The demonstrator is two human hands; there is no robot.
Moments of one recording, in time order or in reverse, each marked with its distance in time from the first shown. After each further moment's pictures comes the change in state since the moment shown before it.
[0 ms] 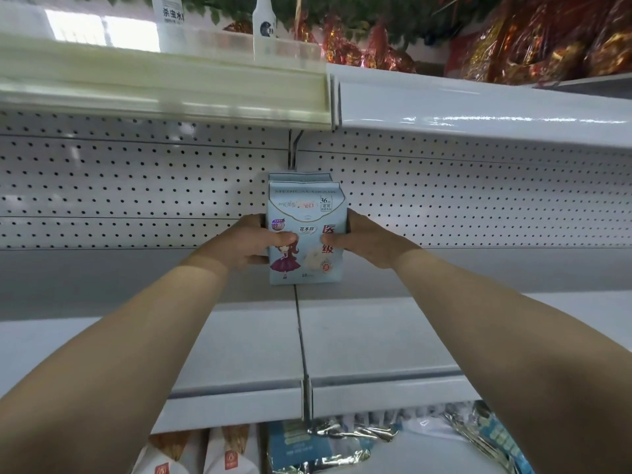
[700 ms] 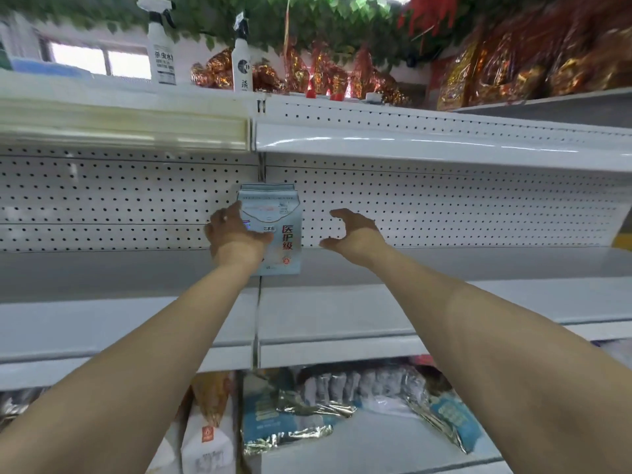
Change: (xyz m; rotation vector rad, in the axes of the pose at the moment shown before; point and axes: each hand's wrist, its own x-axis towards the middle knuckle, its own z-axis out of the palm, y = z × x) left_hand -0.078 0.040 0.081 0.423 0.694 0.093; right_hand -0.110 -0.039 -0.028 -0.632 0.367 0.110
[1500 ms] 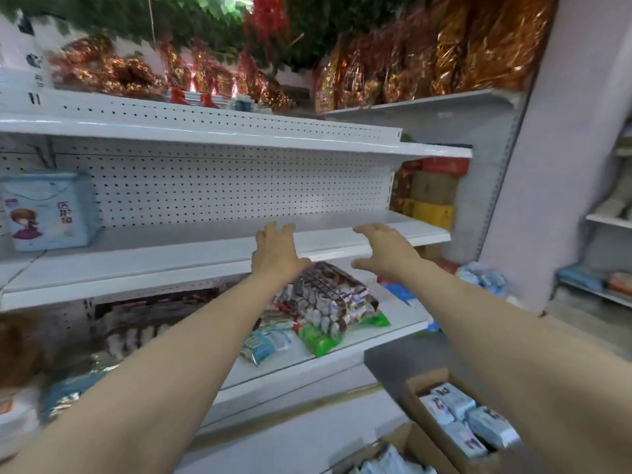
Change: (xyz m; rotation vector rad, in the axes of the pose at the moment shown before) left_hand -0.413 0.283 0.178 0.200 -0.484 0.490; right_hand -0.373 0.305 -0.303 -0.430 0.070 0.231
